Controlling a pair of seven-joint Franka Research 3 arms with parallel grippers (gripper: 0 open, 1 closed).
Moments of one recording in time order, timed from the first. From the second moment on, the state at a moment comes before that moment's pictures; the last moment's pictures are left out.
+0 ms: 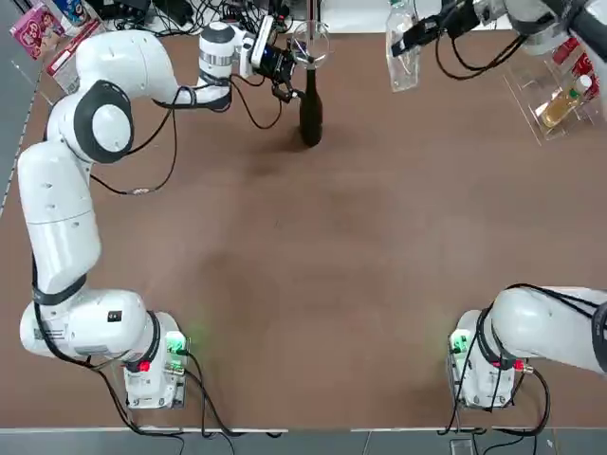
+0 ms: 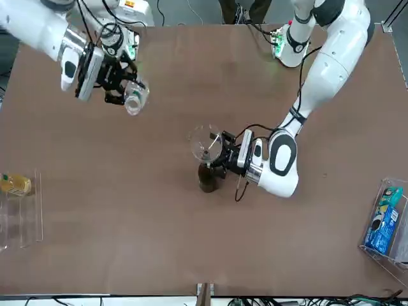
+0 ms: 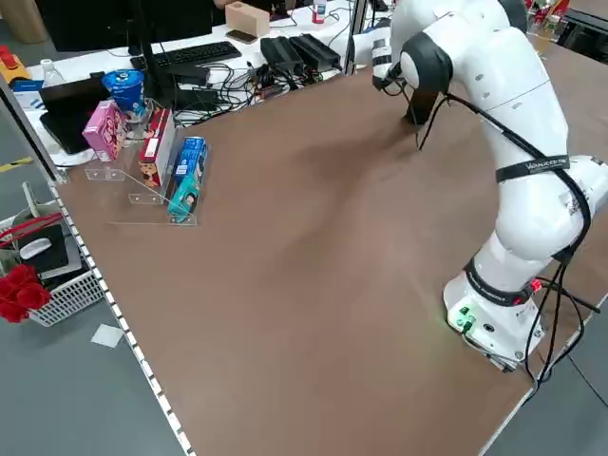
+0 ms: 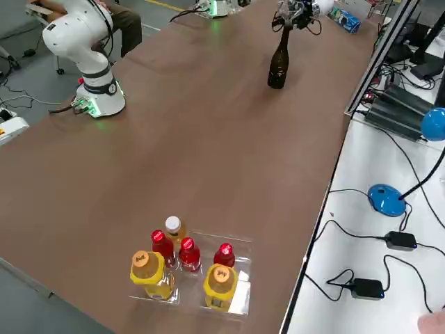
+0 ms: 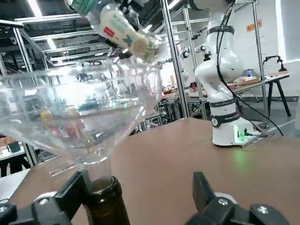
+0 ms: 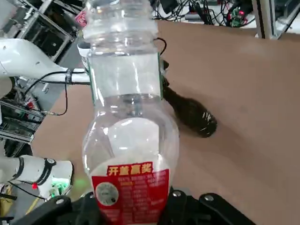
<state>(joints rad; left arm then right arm) 0.02 0.87 -0.60 -1.43 -1.19 1.84 2.39 -0.03 -0.33 0.34 -2.14 0.95 2.05 -0.60</state>
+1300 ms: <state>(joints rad) 0.03 0.87 -0.60 -1.44 -1.30 1.81 2.32 -0.03 -0.38 0.54 -2.15 0.84 2.17 -0.20</state>
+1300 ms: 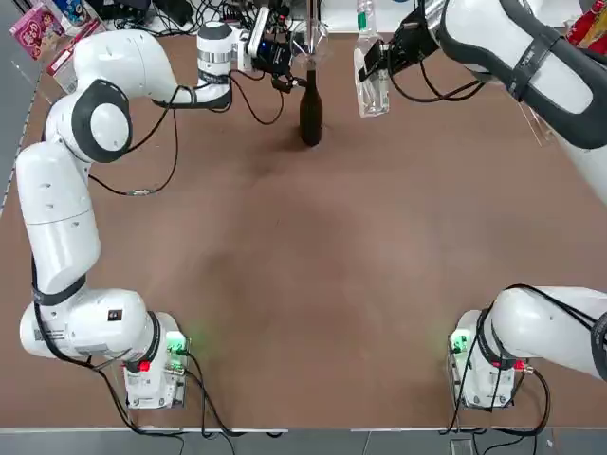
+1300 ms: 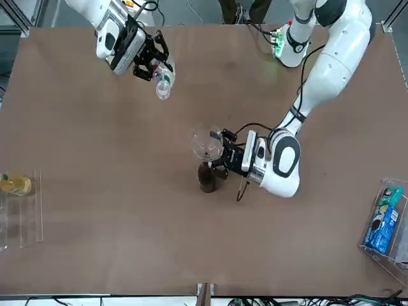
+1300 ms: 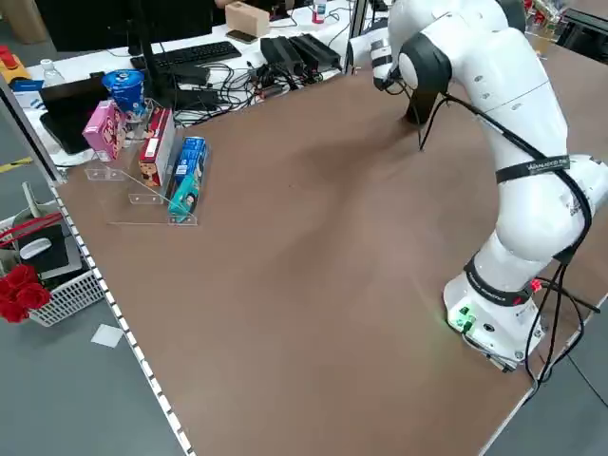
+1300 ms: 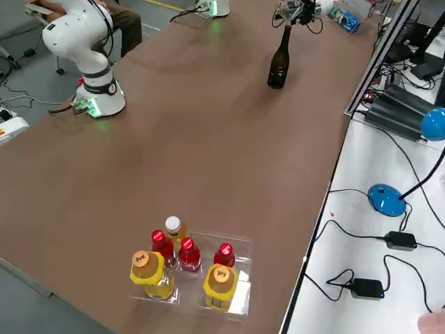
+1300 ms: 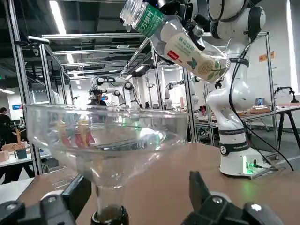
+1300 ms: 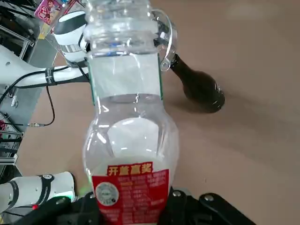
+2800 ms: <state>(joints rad) 0.03 0.89 -0.60 -1.42 -1.30 1.85 2.17 -0.03 -0.18 0.69 -1.99 0.54 2.24 0.24</state>
